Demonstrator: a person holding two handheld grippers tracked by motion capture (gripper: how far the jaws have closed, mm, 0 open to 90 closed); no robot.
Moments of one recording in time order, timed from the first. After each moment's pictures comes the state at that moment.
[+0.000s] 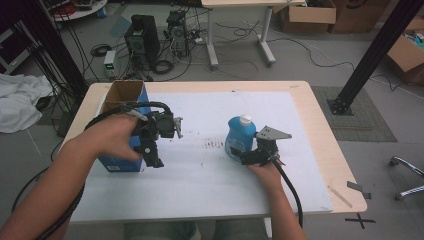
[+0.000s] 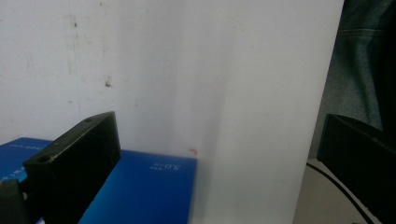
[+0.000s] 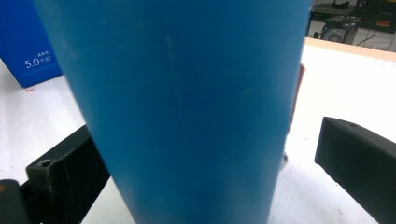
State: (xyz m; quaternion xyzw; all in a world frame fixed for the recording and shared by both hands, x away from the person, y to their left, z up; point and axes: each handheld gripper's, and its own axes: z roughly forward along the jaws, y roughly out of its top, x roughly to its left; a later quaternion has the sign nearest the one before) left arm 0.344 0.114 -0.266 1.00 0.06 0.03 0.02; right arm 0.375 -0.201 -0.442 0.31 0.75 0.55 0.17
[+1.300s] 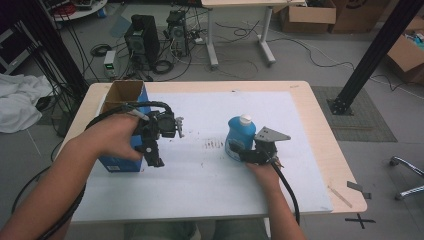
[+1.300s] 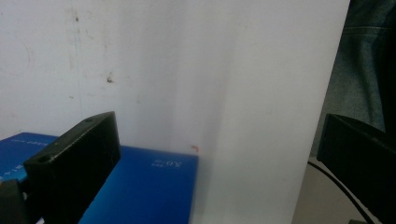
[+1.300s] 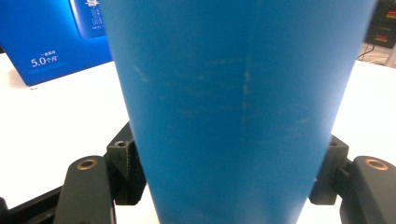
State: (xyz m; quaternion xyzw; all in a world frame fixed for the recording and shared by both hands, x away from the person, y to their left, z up) left arm 0.345 0.112 -0.267 1.00 0.06 0.03 0.01; right arm 0.370 -0.197 -0.439 0.29 0.76 0.56 0.18
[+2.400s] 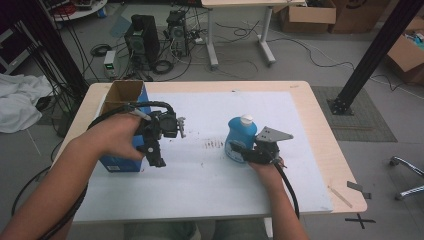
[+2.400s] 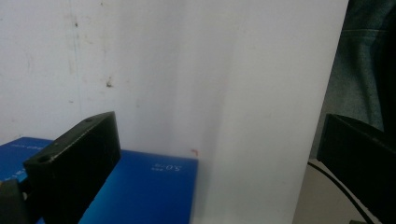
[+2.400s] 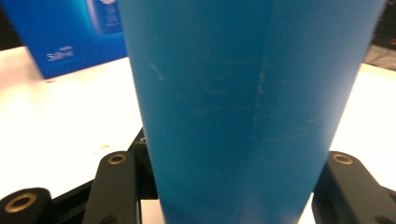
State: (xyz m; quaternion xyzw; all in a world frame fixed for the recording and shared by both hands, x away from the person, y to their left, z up) left arm 0.346 0.108 -0.267 1.00 0.06 0.03 0.01; right arm 0.366 -0.203 -0.429 0.25 0.77 0.57 0.16
